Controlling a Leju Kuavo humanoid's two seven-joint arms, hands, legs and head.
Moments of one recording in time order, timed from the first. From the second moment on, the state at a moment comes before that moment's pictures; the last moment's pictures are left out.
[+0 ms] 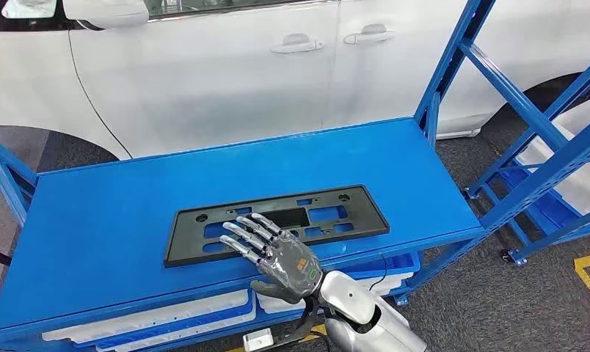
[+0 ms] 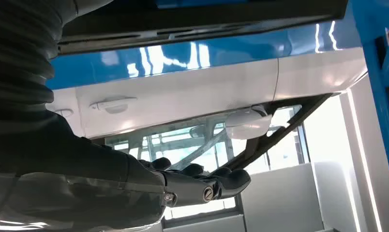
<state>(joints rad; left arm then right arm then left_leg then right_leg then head) -0.04 0.02 -0.54 -0.17 0.67 0.20 0.04 -0.36 -0.04 0.82 -1.30 1.12 -0.43 -0.31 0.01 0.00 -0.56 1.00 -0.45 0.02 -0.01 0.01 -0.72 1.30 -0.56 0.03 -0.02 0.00</state>
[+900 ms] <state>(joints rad) -0.05 0.03 -0.57 -0.17 0.67 0.18 0.05 -0.48 0.13 0.92 -0.98 1.25 -0.53 -0.19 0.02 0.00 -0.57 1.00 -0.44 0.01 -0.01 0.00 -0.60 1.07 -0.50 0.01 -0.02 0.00</state>
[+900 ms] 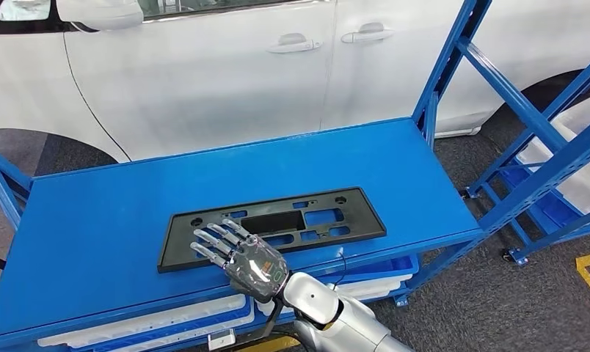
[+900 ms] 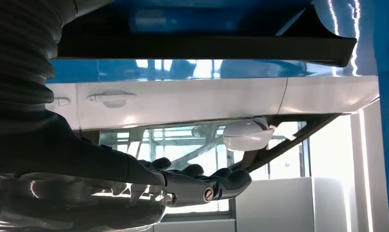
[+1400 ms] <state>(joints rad) -0.05 0.04 -0.59 -0.17 0.66 0.17 0.05 -0.51 0.17 0.93 -0.85 1.27 -0.55 -0.16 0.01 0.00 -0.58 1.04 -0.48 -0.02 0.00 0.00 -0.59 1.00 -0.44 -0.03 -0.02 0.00</state>
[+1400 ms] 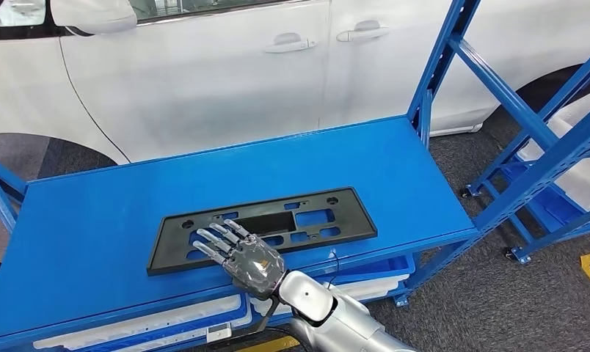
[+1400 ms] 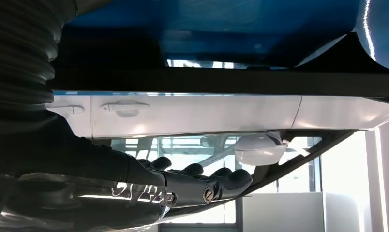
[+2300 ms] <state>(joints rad) -0.07 0.05 -0.64 -0.17 0.66 0.16 0.06 -0.65 0.22 0.76 -0.54 1.56 -0.64 0.19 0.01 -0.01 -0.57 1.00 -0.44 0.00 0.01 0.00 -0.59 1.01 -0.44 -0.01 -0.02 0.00</state>
